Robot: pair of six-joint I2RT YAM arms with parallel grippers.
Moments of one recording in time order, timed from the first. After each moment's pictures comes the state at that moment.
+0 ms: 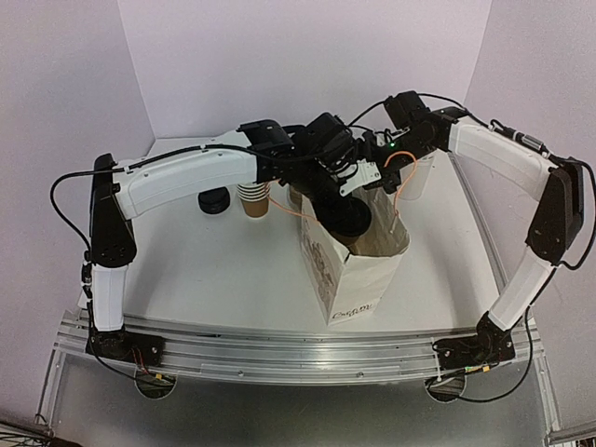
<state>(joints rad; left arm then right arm) -1.14 2.07 2.02 -0.82 0.07 0.29 0.54 1.73 1.54 -0.80 -0.52 0.72</state>
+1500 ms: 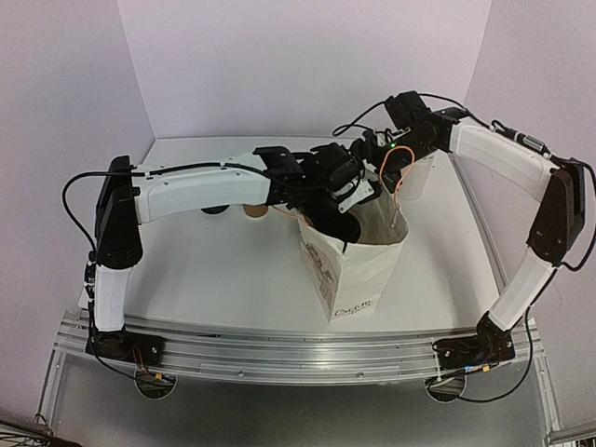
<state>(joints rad) -1.16 2.11 1.89 -0.74 -0.07 0.10 0.54 1.72 1.53 -0.80 -0.50 0.69</state>
